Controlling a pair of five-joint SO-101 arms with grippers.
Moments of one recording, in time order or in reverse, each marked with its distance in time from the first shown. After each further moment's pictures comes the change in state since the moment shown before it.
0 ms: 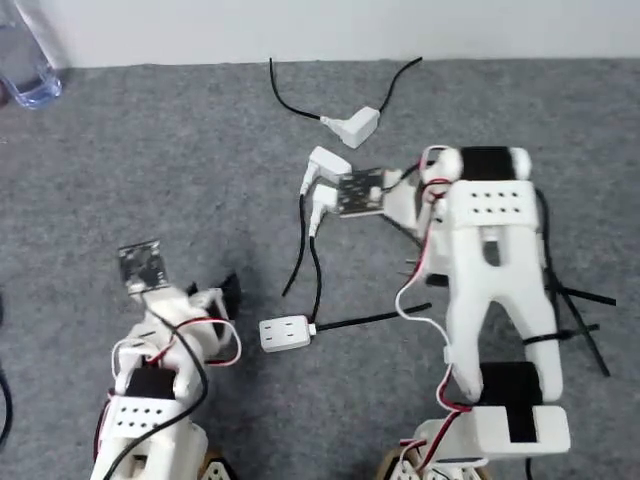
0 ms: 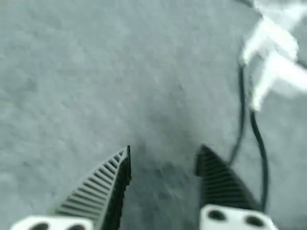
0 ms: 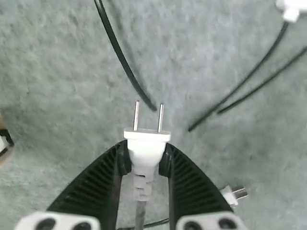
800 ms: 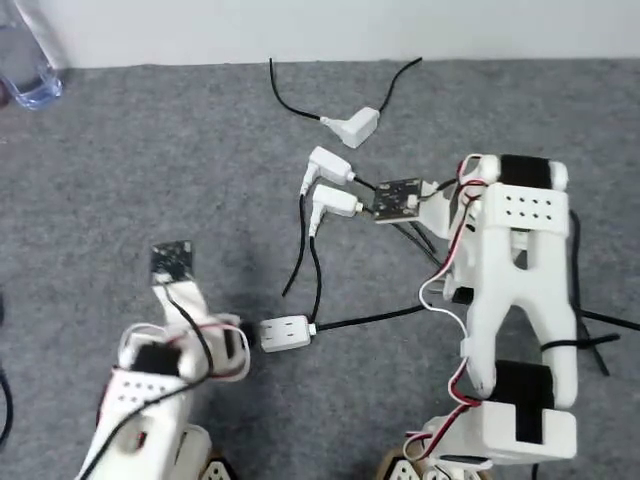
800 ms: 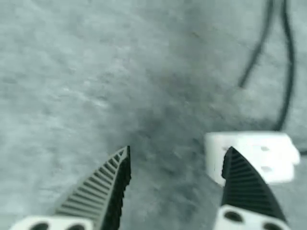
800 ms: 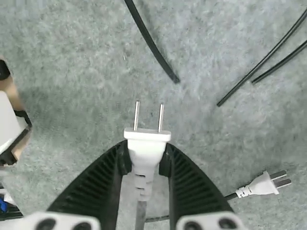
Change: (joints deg) left arm 1.4 12.1 -10.3 20.9 -1.4; right arm 8.3 -0.1 4.7 0.4 4.5
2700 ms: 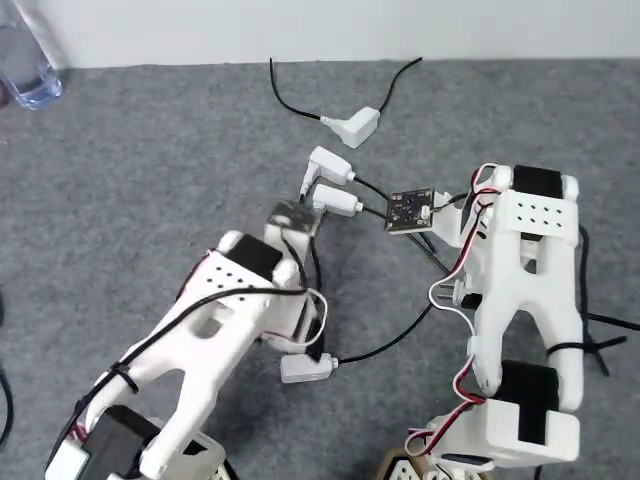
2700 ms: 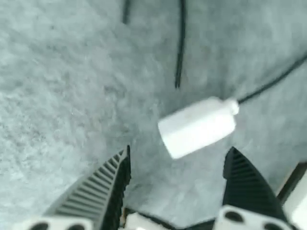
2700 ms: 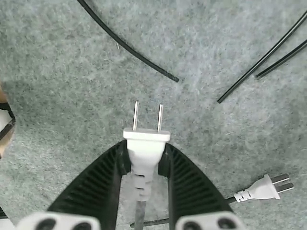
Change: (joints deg) left arm 25.0 40.3 -46.9 35.2 -4.0; right arm 2.8 0.0 5.3 -5.6 4.3
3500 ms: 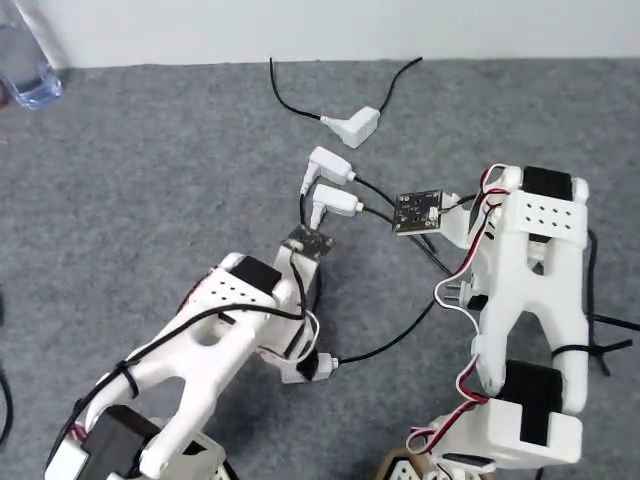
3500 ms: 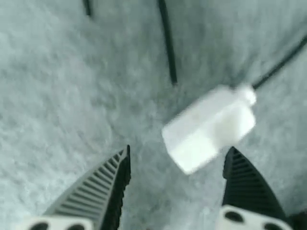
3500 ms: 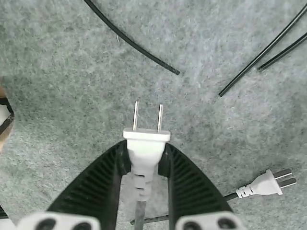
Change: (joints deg) left arm -0.8 0.2 9.8 -12.7 -10.2; right arm 1.8 0.0 0.0 0.0 1.8
